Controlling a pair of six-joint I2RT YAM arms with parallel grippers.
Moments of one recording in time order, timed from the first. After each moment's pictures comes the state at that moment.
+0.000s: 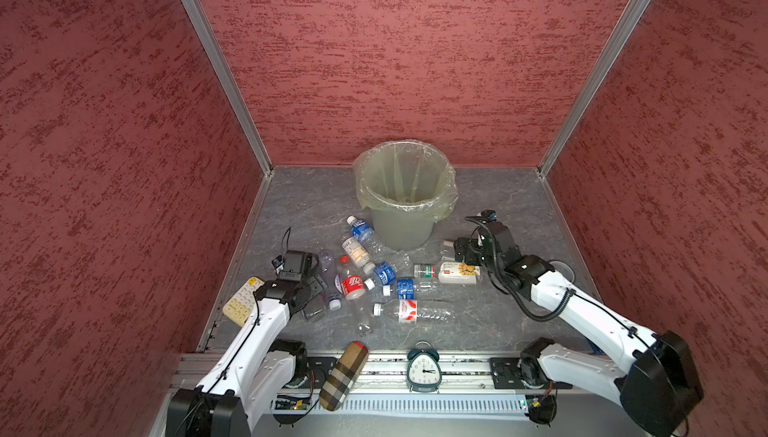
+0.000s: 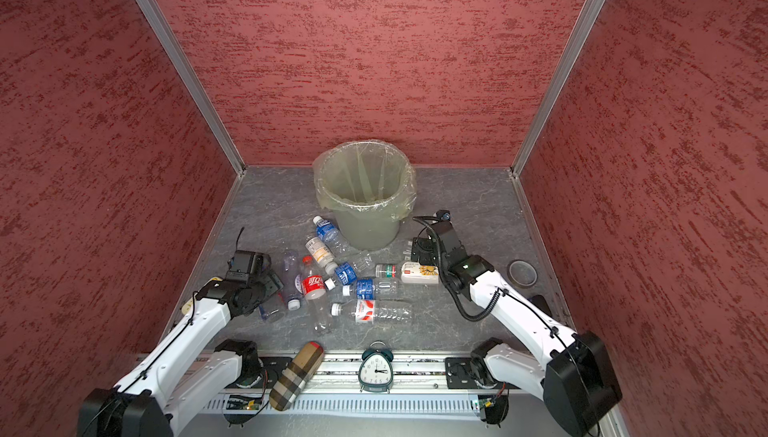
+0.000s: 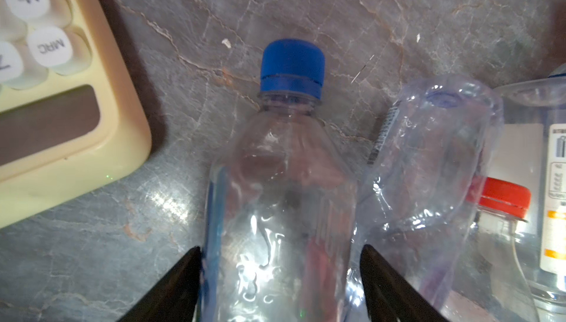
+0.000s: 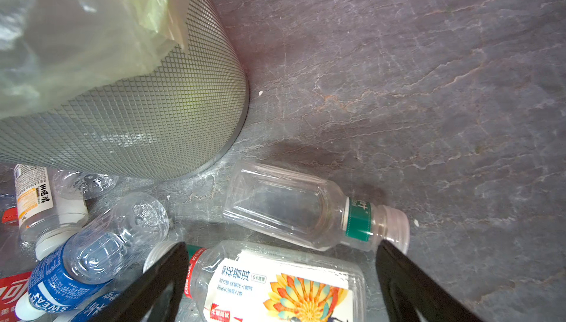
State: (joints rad) left arm -0.10 0.90 0.47 -0.73 -0.13 -0.81; right arm 0.52 1.12 0.74 -0.36 0.19 0.50
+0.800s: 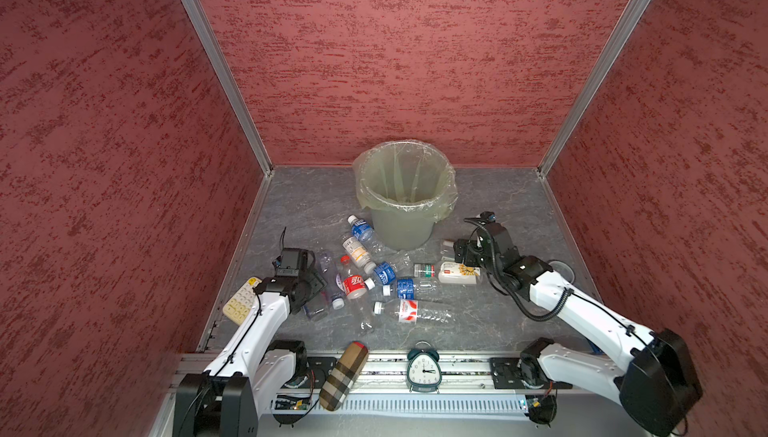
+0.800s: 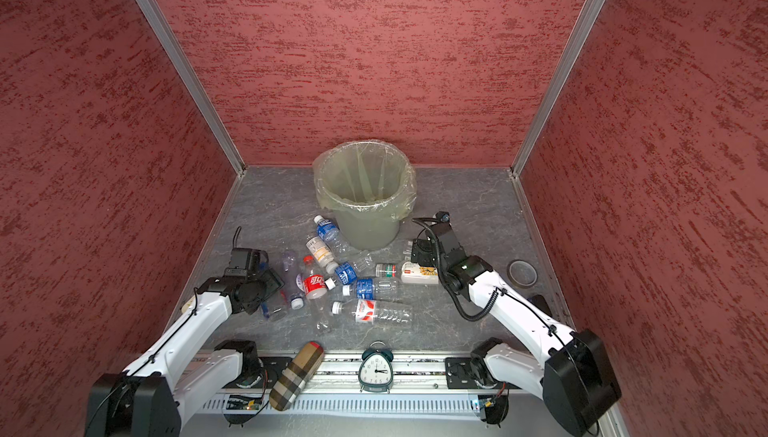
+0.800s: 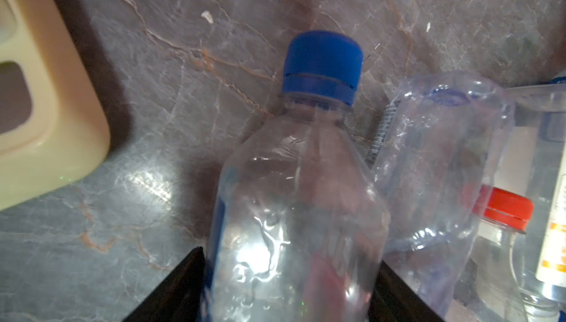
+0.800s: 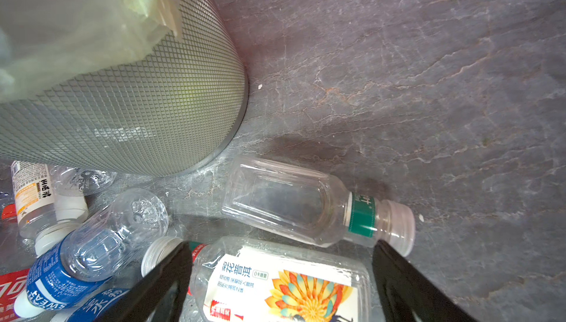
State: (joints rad) left arm -0.04 0.97 0.47 -0.67 -0.02 -0.80; right arm 0.53 1.13 0.72 -0.36 0.19 0.52
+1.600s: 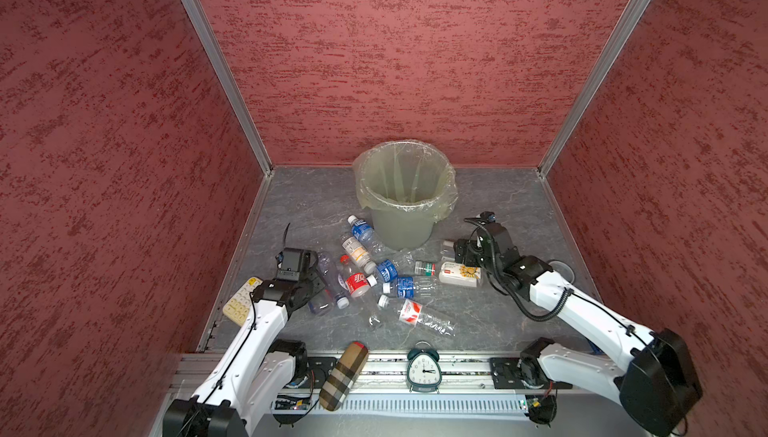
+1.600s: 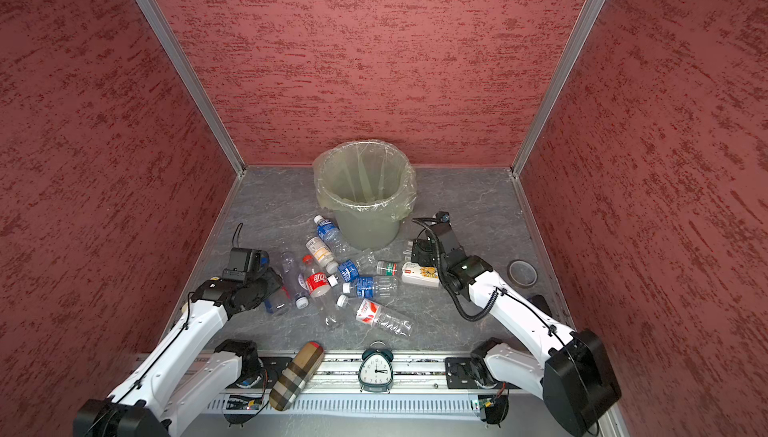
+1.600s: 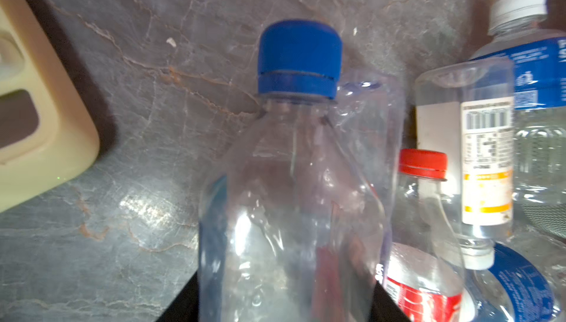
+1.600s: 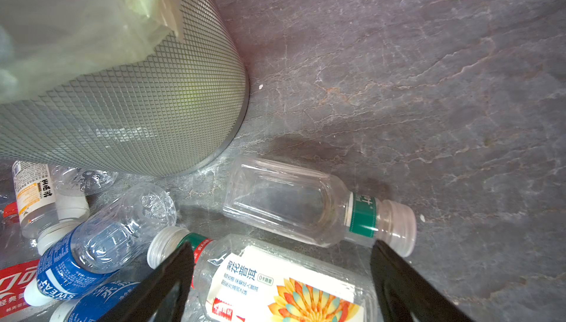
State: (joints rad) left arm -0.14 0.84 0.54 -0.76 -0.07 -0.78; right arm 0.53 1.13 0.72 -0.36 0.18 0.52
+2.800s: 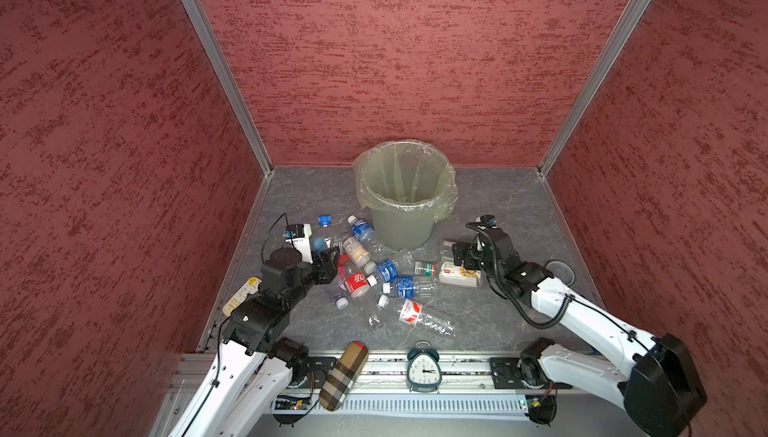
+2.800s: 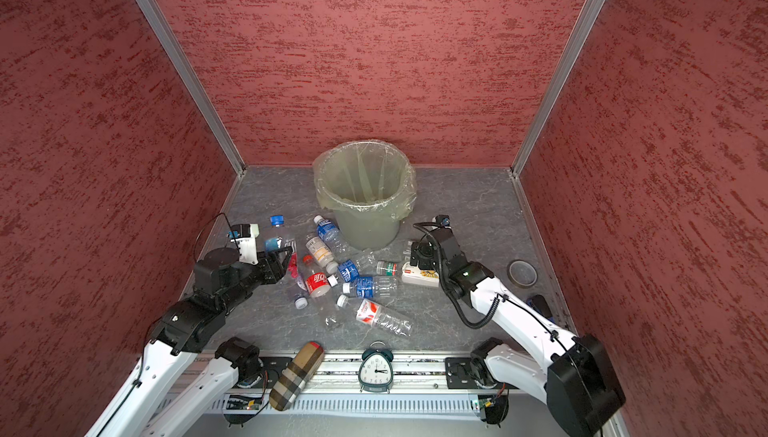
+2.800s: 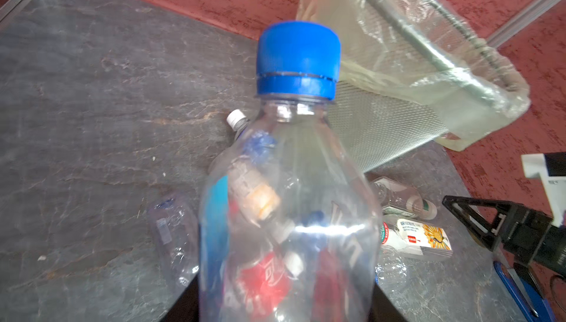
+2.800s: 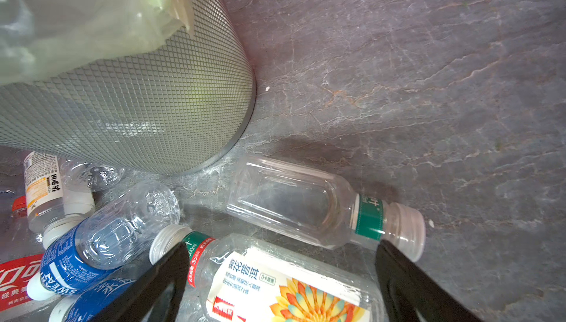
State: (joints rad) left arm -0.39 0.54 0.68 -0.59 -0.02 -0.47; right arm 0.54 1.09 0.65 -0.28 0.18 0.51
